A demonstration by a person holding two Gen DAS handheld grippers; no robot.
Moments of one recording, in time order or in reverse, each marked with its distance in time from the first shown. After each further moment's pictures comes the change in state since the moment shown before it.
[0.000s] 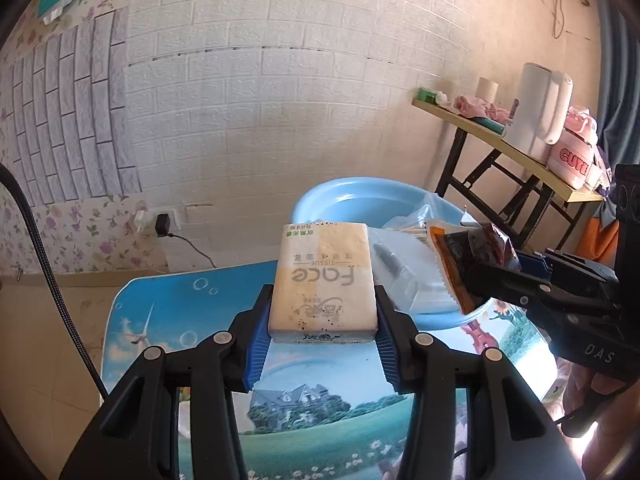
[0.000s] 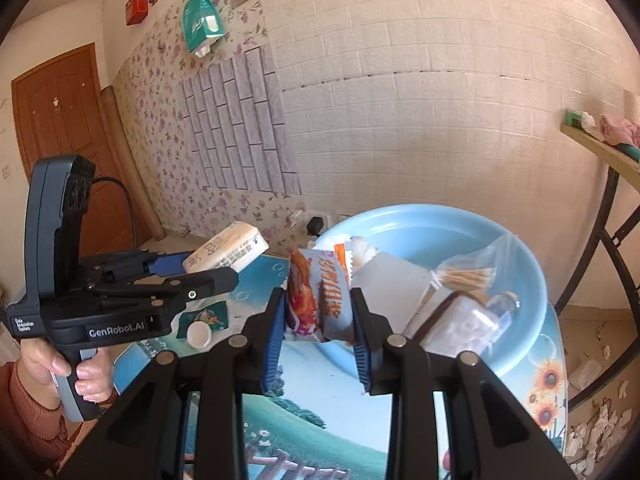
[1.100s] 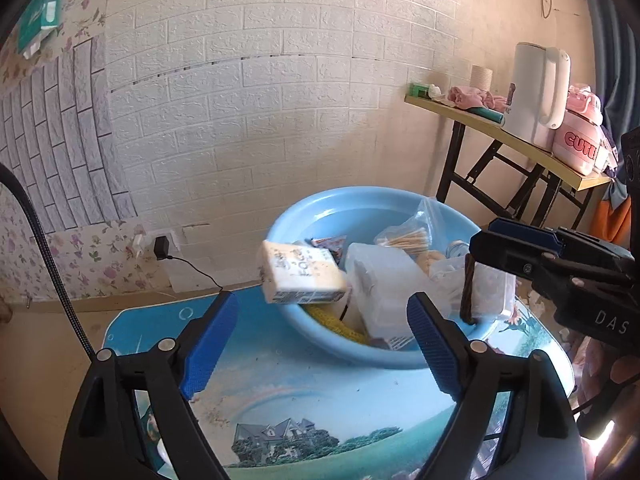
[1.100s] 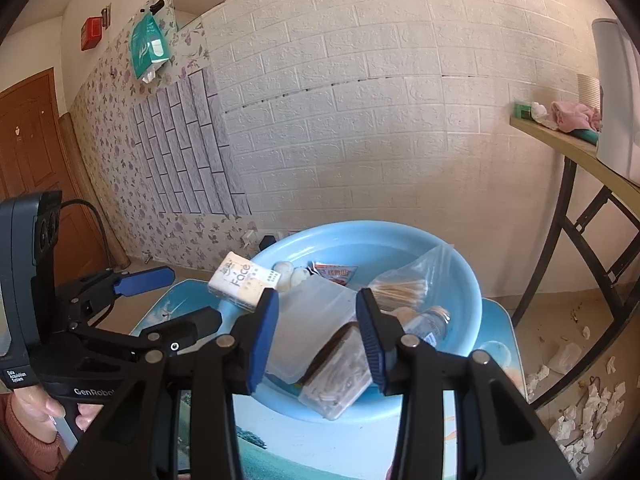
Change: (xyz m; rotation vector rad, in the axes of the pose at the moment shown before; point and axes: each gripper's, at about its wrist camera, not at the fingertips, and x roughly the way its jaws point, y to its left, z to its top) left arm 0.019 -0.027 0.008 0.065 -0.020 0.067; right arm 0.005 -0.030 0.010 0.063 -0.037 -0.088
